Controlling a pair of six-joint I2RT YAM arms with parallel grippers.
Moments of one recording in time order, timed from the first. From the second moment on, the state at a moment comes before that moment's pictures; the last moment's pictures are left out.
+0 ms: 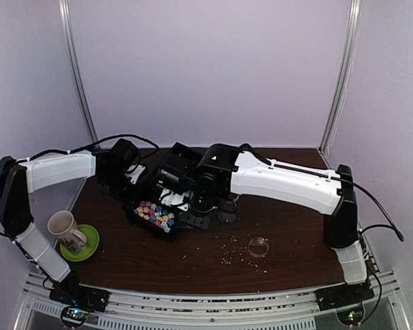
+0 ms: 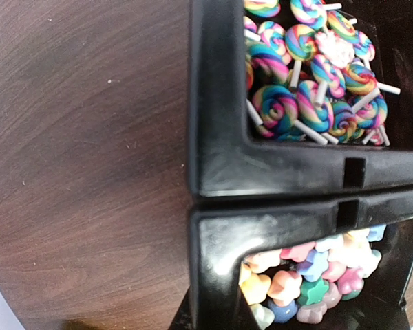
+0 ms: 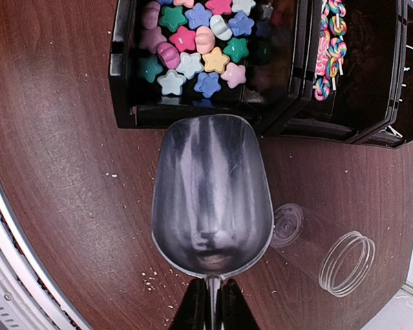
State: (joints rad) left arm -0.48 1.59 1.16 -0.76 -0.02 -0.09; right arm 1.21 2.18 2.20 -1.27 0.30 -0.10
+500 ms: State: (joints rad) left arm -0.49 1.59 1.16 -0.77 -0.02 -0.08; right arm 1.20 2.18 2.20 -1.22 0.29 -0.10
